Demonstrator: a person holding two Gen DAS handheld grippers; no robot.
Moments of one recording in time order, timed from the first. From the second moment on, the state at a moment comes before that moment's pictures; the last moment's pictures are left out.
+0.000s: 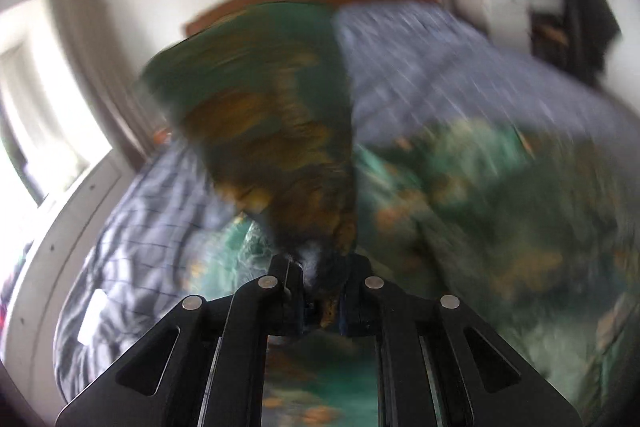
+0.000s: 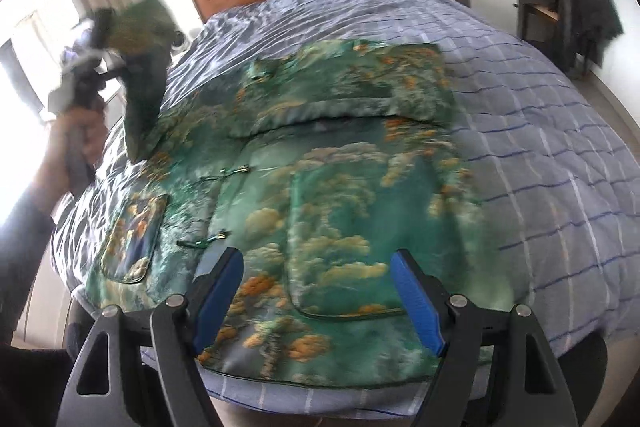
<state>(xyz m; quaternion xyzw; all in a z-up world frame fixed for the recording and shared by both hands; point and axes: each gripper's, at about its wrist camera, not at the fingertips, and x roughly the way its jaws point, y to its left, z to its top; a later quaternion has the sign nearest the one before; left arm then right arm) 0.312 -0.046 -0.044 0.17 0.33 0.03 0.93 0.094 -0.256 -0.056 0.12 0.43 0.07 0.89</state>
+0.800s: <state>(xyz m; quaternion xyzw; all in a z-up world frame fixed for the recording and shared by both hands) 0.225 0.000 -0.099 0.14 0.43 -0.02 0.89 0.301 -0.213 -0.077 0.26 0.47 0.20 0.82</state>
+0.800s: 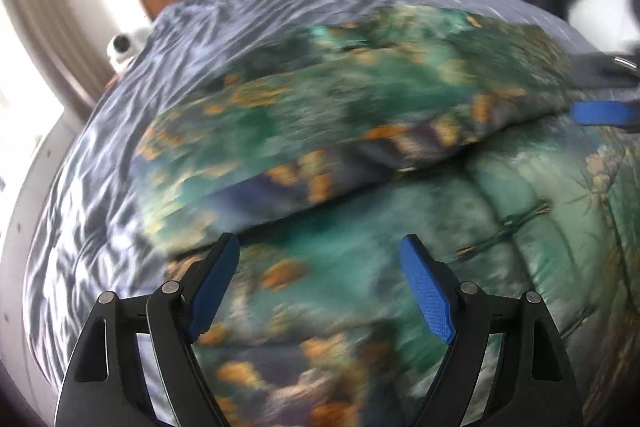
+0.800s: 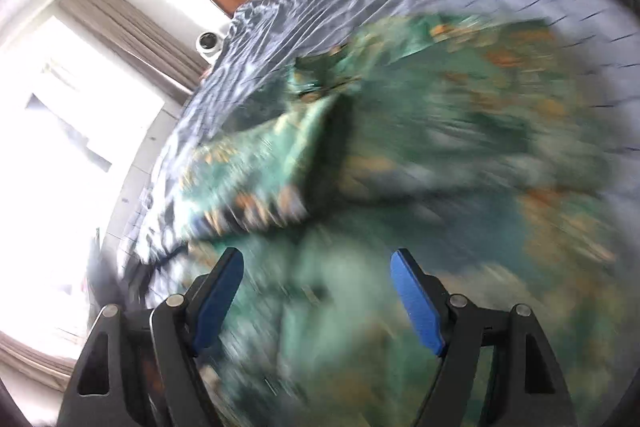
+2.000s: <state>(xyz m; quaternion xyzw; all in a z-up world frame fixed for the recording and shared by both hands) 0.370 0.088 -0.124 0.03 0.47 0.03 0.88 0.404 -0.148 -0.135 0.11 0.49 0.14 0.85</state>
